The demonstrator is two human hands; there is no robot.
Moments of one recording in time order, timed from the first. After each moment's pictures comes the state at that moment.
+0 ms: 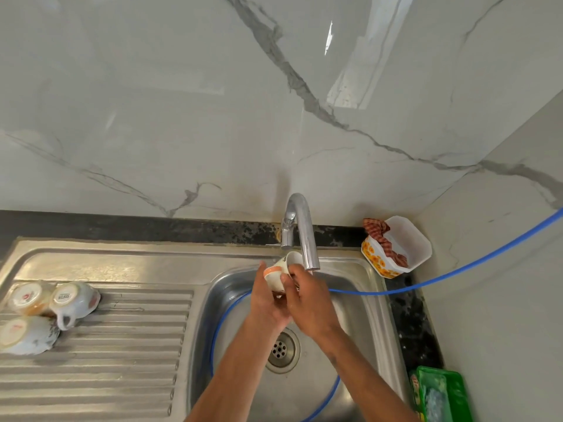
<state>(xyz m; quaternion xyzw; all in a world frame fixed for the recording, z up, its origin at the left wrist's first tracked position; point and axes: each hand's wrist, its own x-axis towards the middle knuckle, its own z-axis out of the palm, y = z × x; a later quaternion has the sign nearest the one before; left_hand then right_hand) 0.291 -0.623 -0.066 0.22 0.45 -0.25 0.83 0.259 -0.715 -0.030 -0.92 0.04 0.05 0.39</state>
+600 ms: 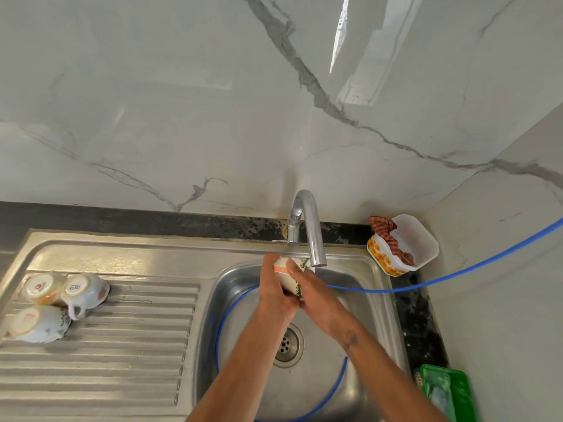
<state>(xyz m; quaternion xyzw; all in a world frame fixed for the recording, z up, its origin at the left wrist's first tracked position) 0.299 -0.630 -0.045 0.27 0.45 -0.22 0.82 0.268 -0.719 -0.016 -0.68 0.20 0.27 0.65</state>
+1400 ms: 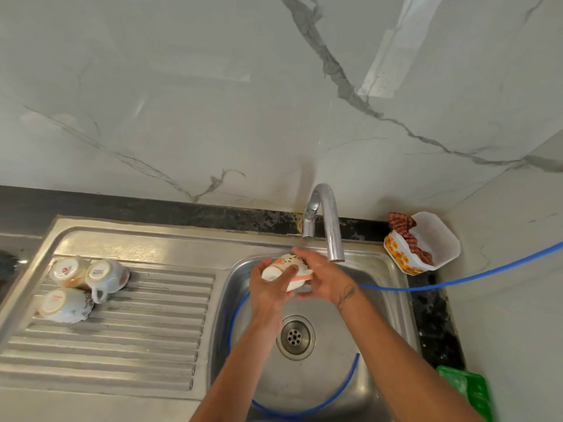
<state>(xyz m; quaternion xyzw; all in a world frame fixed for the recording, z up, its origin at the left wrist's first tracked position) 0.267 -0.592 -0.063 0.51 0.36 -0.08 0.78 0.323 -0.711 -0.064 -0.56 0.34 0.34 0.67</state>
